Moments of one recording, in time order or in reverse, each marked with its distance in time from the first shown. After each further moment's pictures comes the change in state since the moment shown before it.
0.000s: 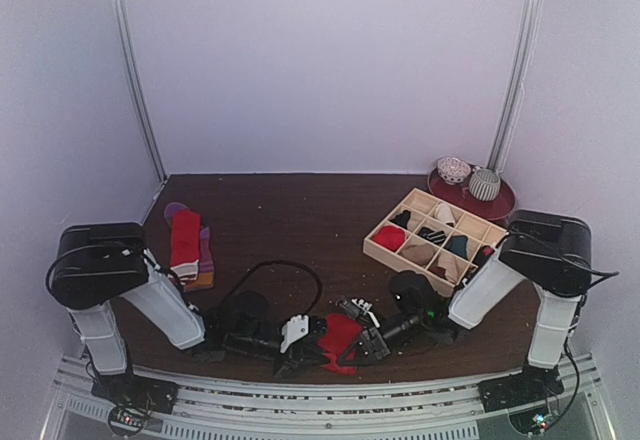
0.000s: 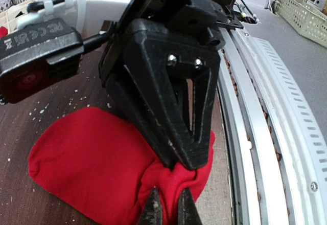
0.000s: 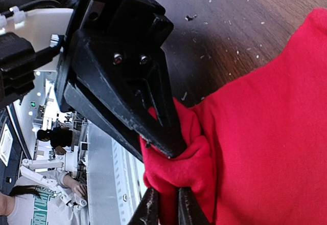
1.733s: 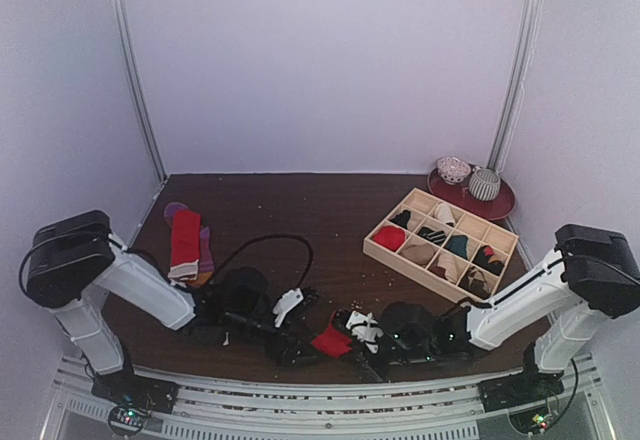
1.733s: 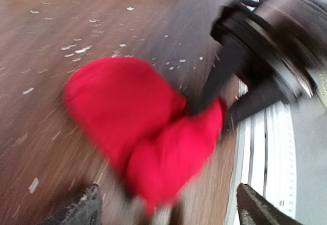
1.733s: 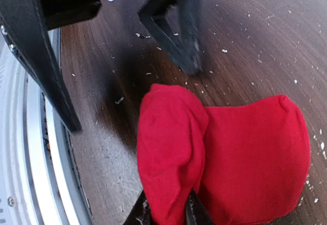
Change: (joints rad) left arm 0.115 -0.153 0.068 -0.374 0.074 -0.309; right arm 0.298 -0.268 -0.014 -0.363 0.872 -0.544
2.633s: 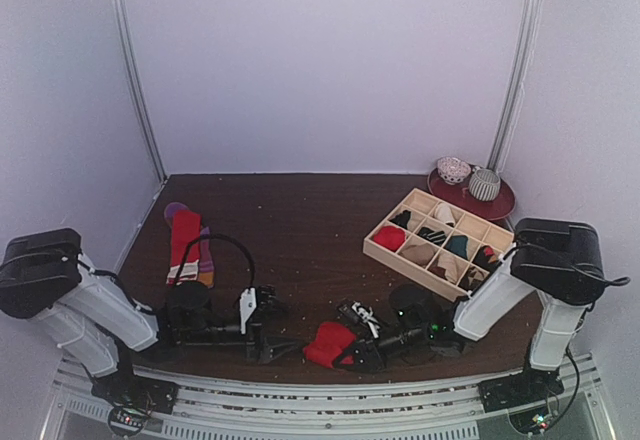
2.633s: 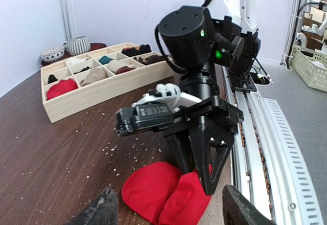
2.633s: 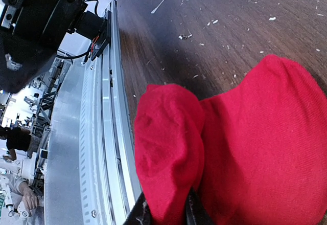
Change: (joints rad) left arm -0.050 -0.194 -0.310 0.574 -0.175 0.248; right arm -0.191 0.208 -0.037 0.384 -0.581 0.415
